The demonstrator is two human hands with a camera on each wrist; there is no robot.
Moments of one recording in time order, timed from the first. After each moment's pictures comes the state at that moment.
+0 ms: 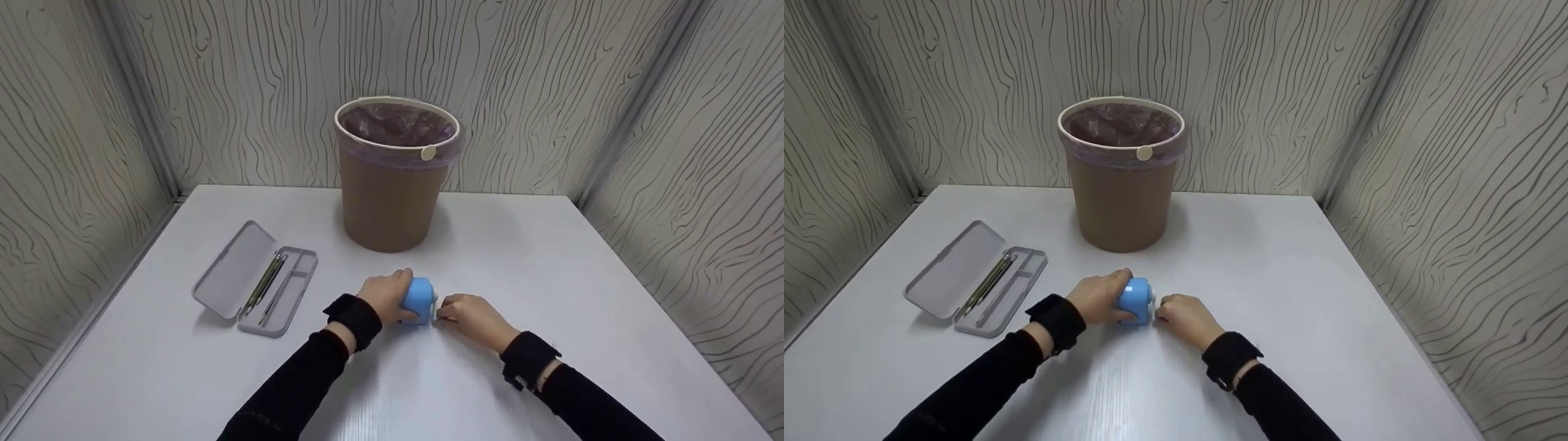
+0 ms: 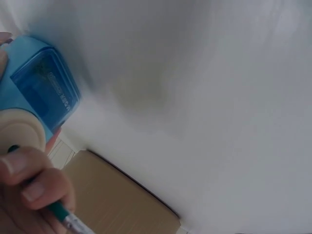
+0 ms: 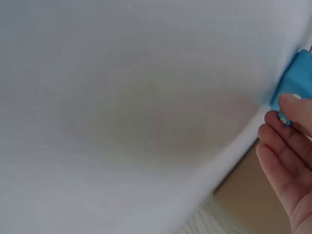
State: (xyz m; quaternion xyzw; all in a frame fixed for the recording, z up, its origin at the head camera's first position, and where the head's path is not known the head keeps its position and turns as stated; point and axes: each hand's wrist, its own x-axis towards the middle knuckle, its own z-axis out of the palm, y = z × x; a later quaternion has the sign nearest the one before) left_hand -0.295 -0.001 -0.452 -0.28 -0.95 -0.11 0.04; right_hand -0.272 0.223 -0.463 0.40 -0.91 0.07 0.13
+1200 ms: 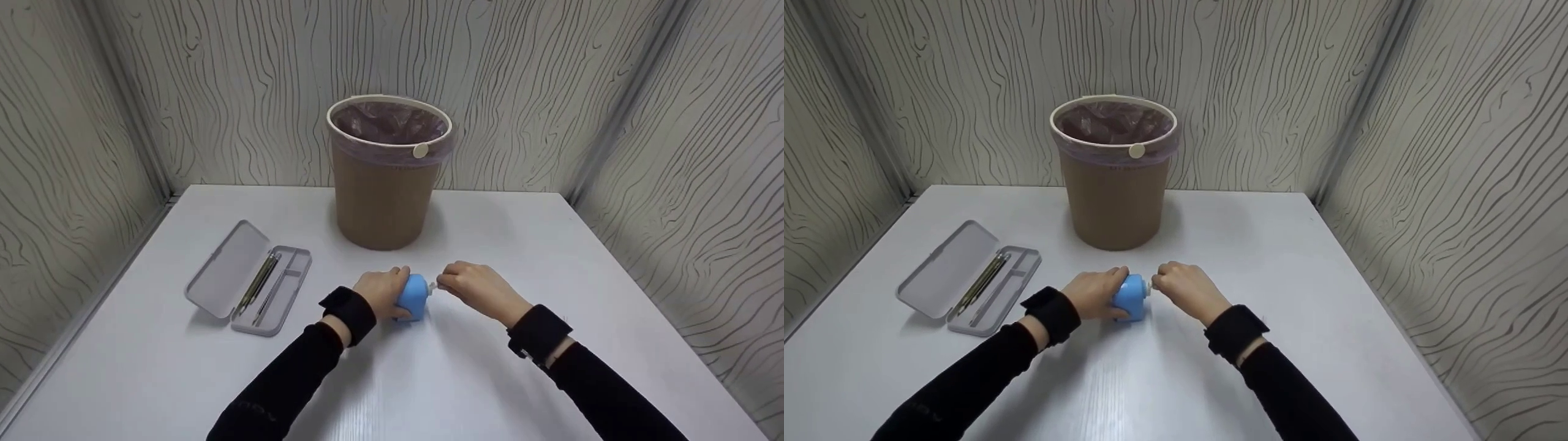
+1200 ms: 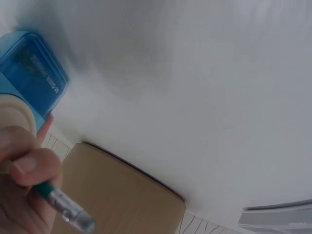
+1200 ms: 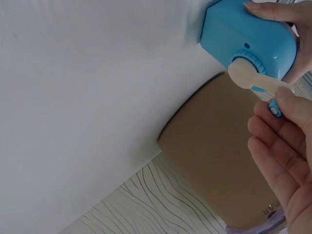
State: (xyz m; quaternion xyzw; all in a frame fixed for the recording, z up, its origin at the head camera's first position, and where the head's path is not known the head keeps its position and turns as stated) left_hand -0.299 0.002 -0.448 -0.31 -0.95 -0.04 0.04; right_hand -0.273 0.228 -0.403 0.42 -0.89 -0.01 0.20
